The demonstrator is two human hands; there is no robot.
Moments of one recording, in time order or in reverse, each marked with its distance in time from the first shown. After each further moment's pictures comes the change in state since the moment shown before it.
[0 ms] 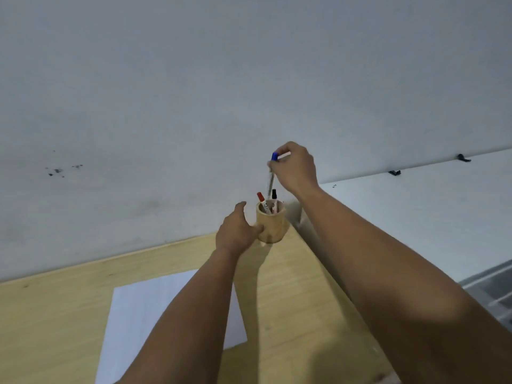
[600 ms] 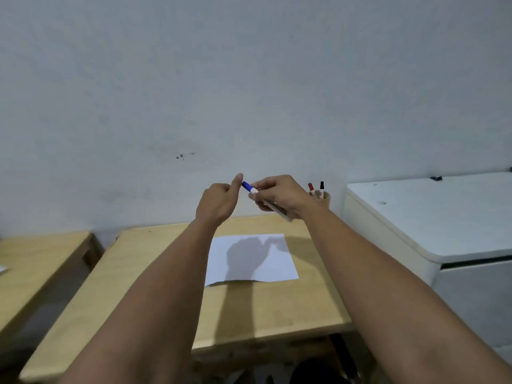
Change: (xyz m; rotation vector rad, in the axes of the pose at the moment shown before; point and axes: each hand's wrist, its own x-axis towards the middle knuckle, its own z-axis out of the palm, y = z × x) left_hand -0.152 -0.031 -0.202 -0.094 0.268 -0.078; right_hand -0.185 -0.089 0.032 0.492 -0.745 0.073
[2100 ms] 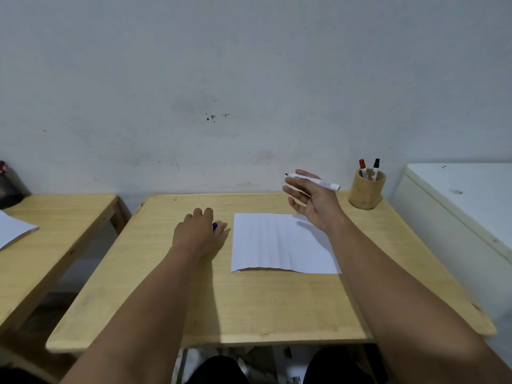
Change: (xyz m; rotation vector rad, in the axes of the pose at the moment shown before) left_hand 0.000 -0.210 -0.013 0.787 -0.030 -0.041; right_hand 0.060 0.103 0.034 0.640 0.172 0.136
